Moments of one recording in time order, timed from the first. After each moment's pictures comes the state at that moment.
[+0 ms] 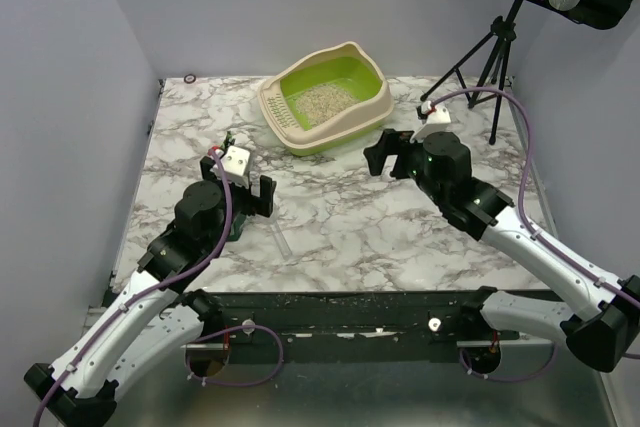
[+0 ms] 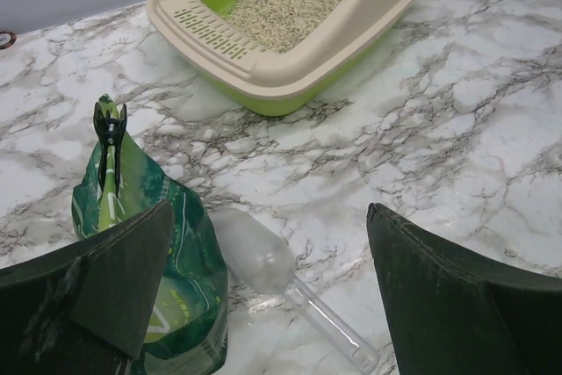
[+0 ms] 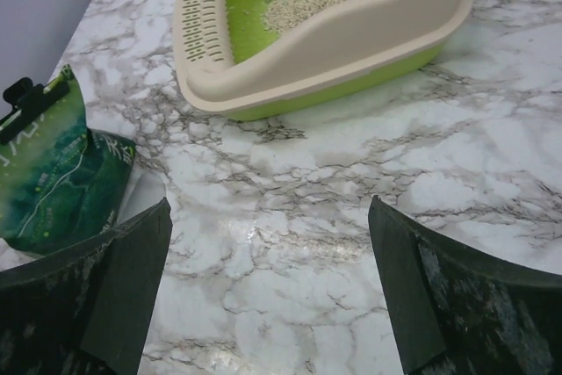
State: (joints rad) left arm -0.62 0.63 0.72 -0.29 -0.26 -0.05; right arm 0.69 1.09 0.99 -0.18 0.28 0.38
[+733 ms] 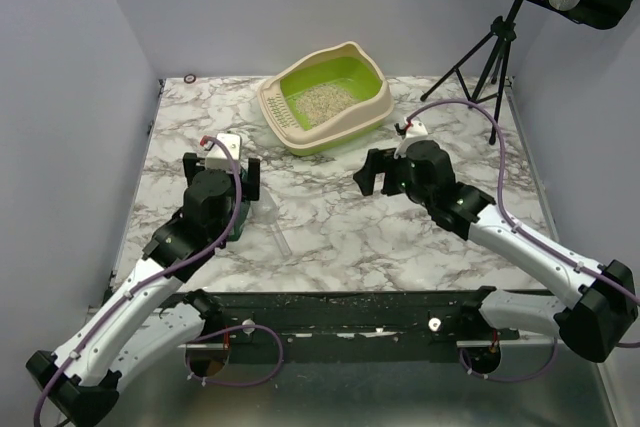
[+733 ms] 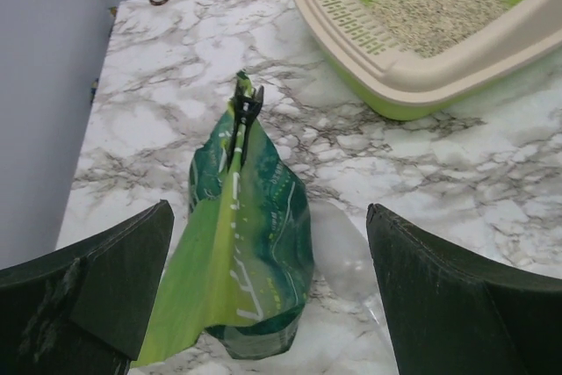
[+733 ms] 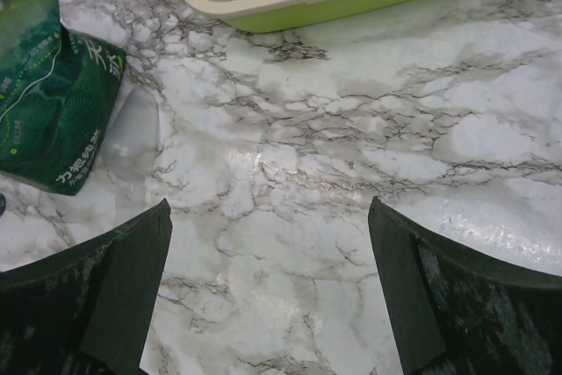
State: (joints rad) left arm -0.62 0.69 0.75 -0.32 -0.57 -0.05; right arm 0.69 1.15 0.89 -0.18 0.17 0.38
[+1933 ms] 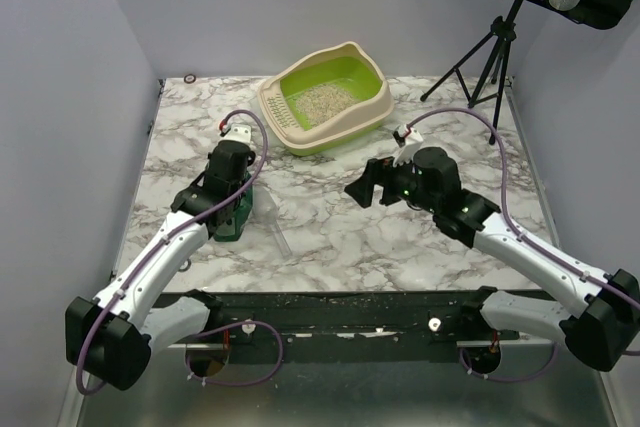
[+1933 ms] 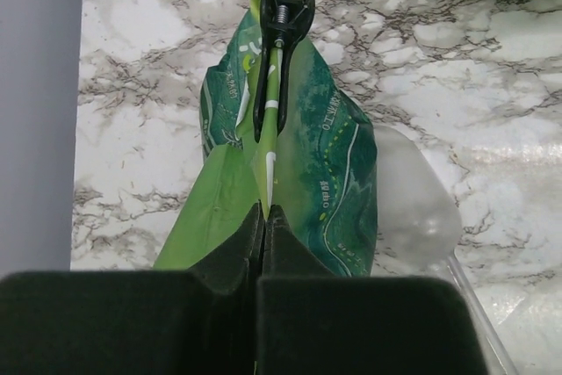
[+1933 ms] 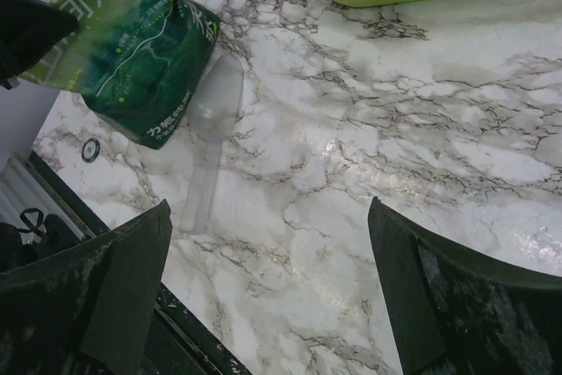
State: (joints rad) left arm -0.42 1.06 0.86 -0.48 -0.50 -0.07; right arm 0.69 1.12 0.84 -0.11 -0.09 0.43
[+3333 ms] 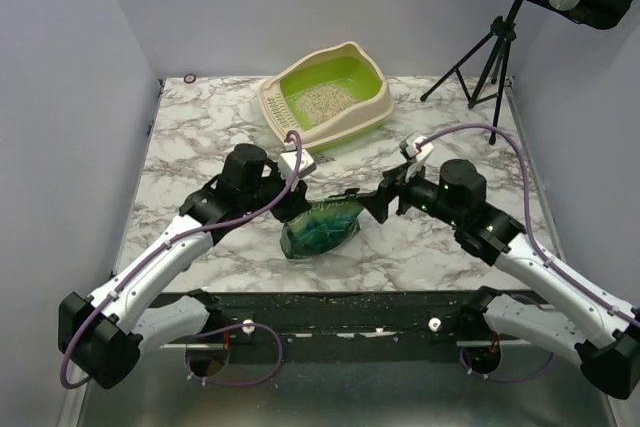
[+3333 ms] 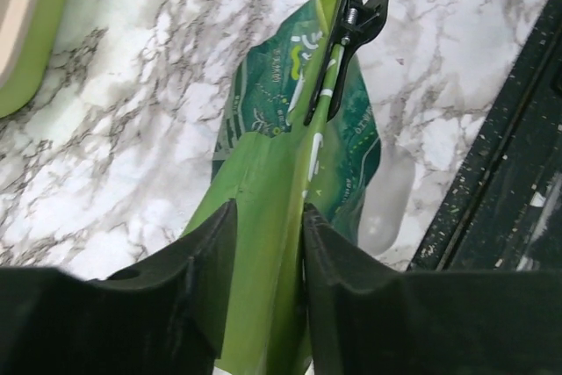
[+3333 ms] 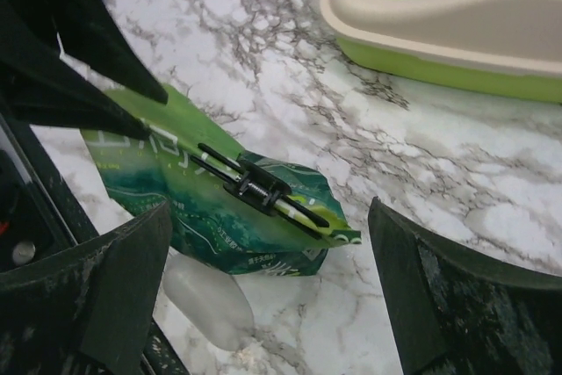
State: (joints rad) left arm -0.58 1.05 0.90 -0.43 0.46 0.15; right arm 0.69 0.87 0.77 -0.13 -0.13 0.16
